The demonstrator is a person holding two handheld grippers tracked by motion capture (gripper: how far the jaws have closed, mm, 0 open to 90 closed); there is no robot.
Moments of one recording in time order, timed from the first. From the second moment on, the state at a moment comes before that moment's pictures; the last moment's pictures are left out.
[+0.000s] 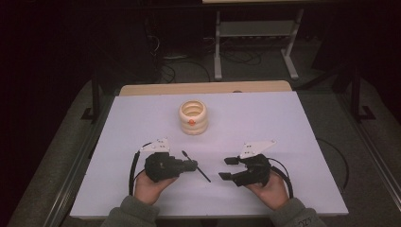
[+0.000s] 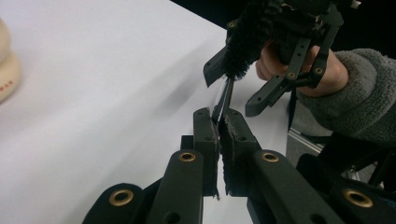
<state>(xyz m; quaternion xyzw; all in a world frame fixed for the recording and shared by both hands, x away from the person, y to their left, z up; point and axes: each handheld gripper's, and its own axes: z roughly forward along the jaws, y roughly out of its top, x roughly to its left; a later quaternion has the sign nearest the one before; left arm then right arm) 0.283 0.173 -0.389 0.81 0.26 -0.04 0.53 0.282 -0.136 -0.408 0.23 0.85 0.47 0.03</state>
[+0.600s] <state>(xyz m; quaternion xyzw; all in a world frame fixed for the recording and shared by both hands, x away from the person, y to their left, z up) 0.300 0.164 -0.381 0.82 0.26 -0.02 0.50 0.283 -0.170 -0.410 0.26 0.85 0.46 0.06</state>
